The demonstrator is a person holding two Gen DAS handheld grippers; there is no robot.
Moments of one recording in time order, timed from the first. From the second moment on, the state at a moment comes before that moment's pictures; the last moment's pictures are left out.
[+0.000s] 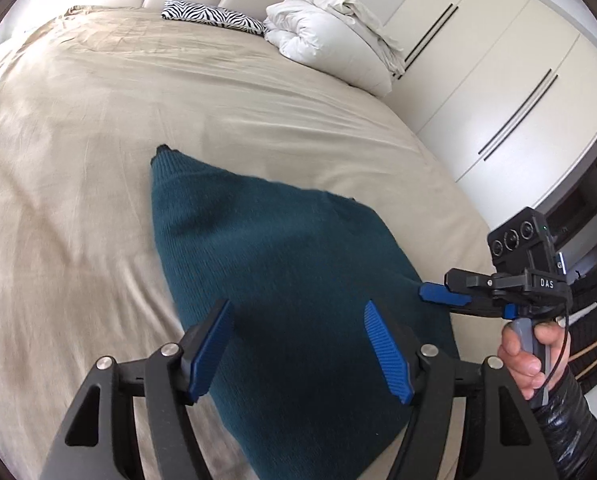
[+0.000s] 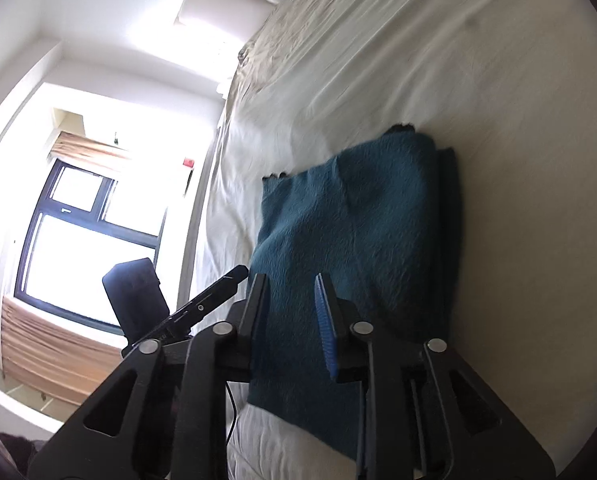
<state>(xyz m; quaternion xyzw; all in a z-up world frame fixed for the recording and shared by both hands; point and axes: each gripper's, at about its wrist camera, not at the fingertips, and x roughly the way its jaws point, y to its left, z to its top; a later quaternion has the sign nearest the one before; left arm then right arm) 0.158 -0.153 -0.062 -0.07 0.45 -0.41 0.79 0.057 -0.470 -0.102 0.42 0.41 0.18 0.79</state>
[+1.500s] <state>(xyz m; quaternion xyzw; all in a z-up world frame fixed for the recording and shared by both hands) 0.197 -0.127 -0.126 -0.23 0.56 -0.40 0.69 0.118 -0.500 -0.163 0.46 0.47 0.13 0.74</state>
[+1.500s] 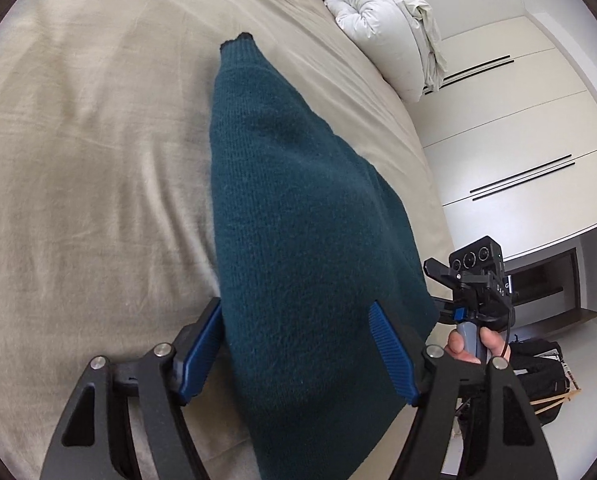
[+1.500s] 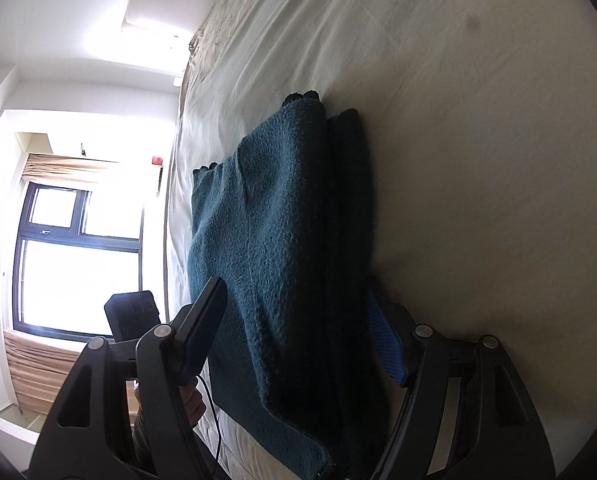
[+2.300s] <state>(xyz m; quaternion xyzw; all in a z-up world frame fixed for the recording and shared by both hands) 0.173 -0.051 -0.064 -0.20 0.55 -0.38 0.72 0.121 -0.382 -0.110 0.37 0.48 0.17 0.78</state>
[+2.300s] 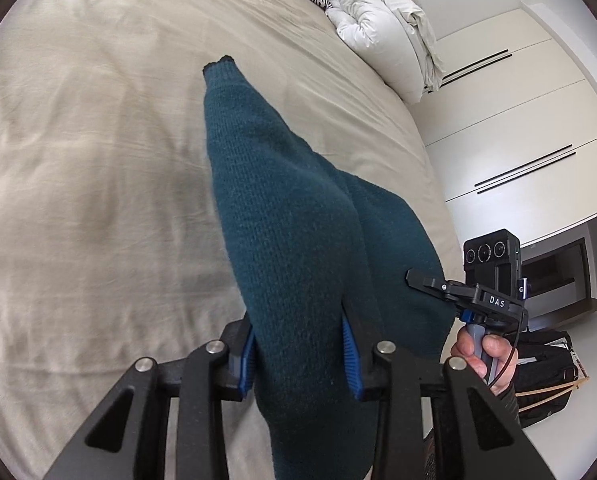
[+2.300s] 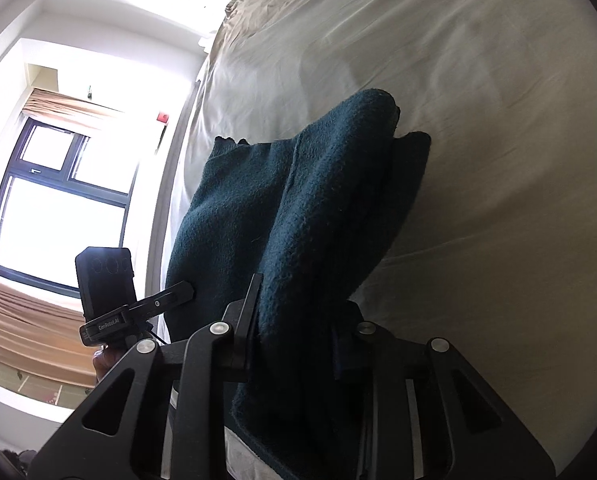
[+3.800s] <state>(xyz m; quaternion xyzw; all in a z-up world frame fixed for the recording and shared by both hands) -0.062 0.060 0.079 0.01 0.16 -0.05 0.99 -0.104 -0.198 0.054 0.01 0.11 -0.12 0.99</state>
